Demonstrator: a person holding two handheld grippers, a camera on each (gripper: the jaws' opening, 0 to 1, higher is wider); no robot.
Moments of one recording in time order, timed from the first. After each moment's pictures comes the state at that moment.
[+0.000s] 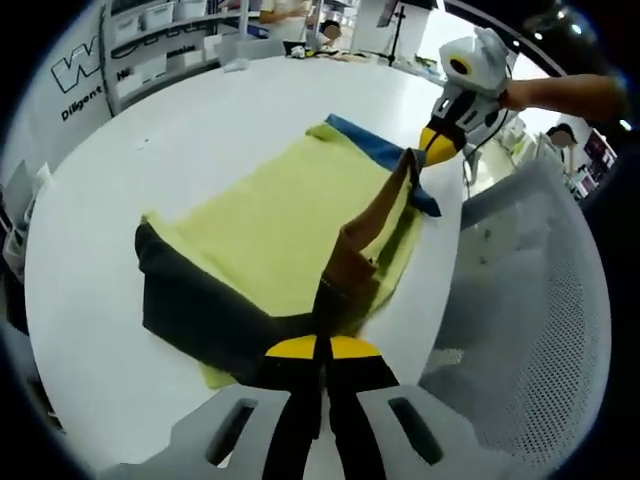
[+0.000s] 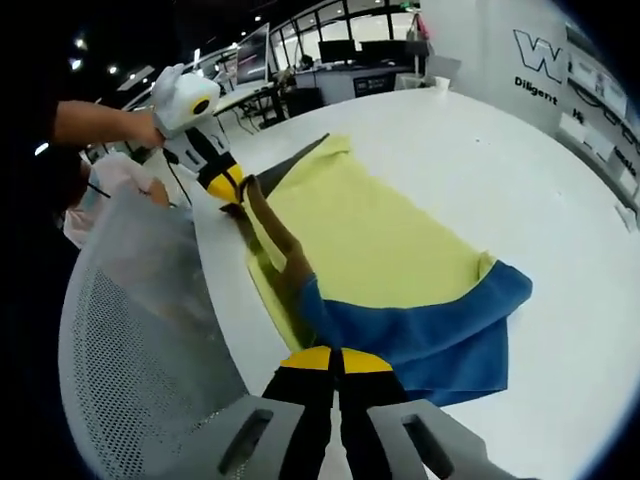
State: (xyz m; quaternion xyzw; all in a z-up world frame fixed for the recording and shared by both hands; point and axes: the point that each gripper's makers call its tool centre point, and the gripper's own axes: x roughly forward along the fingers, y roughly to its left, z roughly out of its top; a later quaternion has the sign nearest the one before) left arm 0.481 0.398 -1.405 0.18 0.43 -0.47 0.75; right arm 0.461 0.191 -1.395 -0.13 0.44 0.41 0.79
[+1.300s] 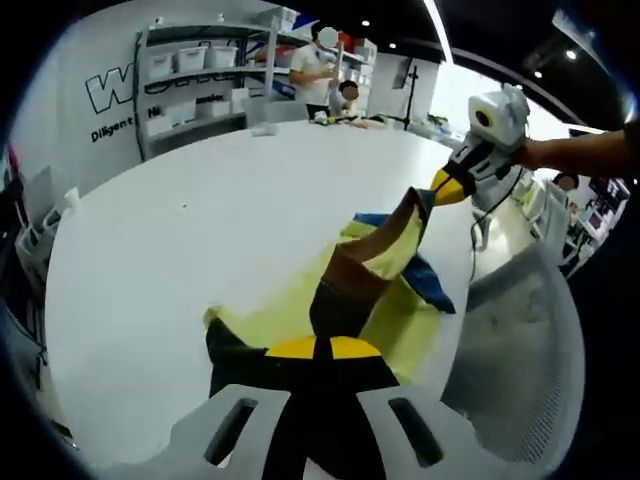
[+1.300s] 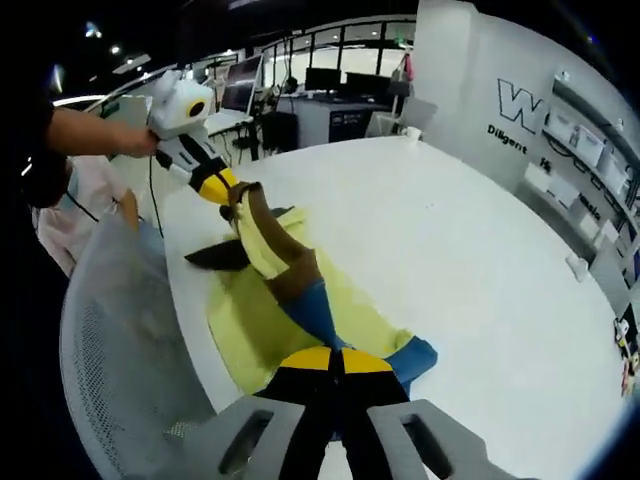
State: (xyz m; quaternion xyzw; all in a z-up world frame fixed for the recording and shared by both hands) left arm 0.554 0.382 -1.315 0.10 0.31 -0.45 0.83; right arm 0.524 0.181 -1.301 -0.20 0.33 0.35 0.85
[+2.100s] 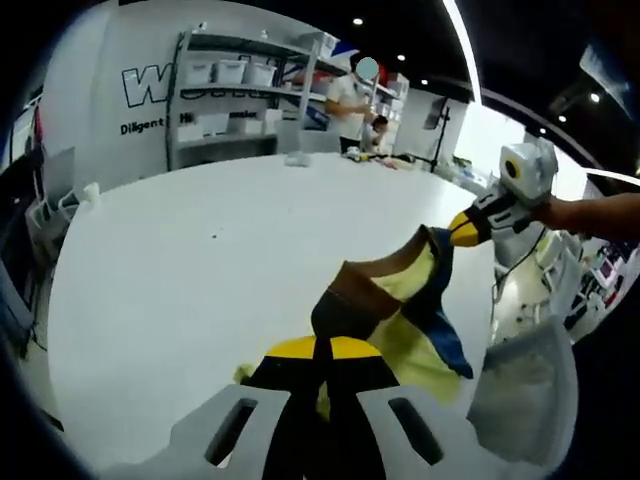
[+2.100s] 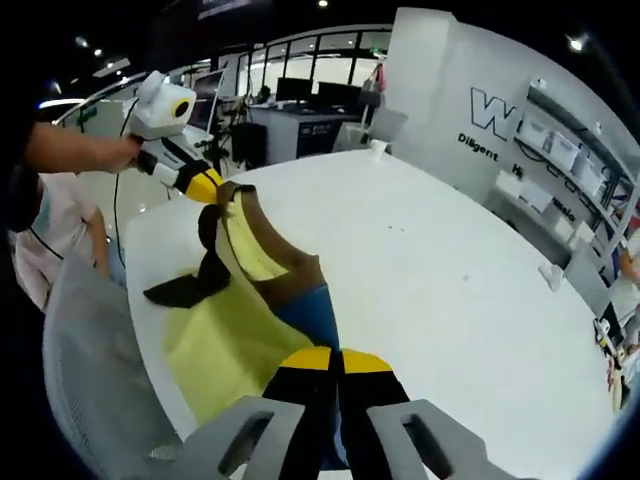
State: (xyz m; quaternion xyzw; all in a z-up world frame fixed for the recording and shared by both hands) left arm 0.623 0.373 -1.283 0.04 0.30 -0.42 0.86; right arm 0.587 0.172 -1.280 -0.20 0.32 0.29 0.88
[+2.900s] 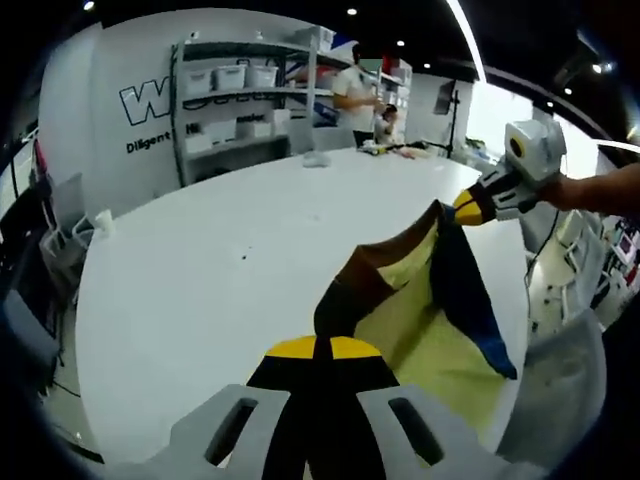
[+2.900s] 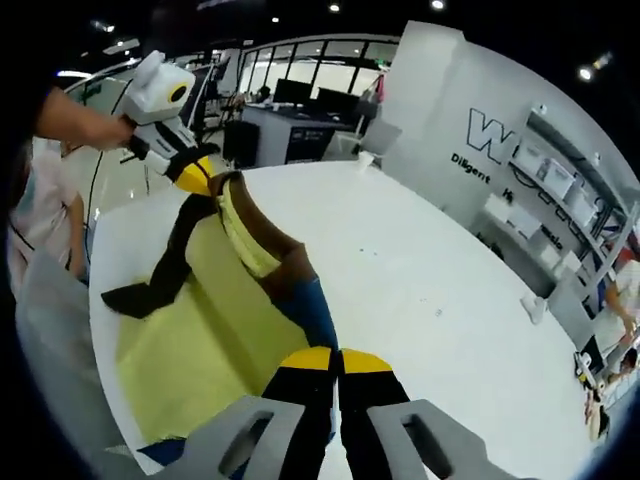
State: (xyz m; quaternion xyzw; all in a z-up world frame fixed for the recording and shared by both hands) left arm 0.676 0.371 -1.273 0.10 0.28 -0.39 0.87; right arm 0.659 0.164 -1.276 -0.24 0.28 0.28 0.88
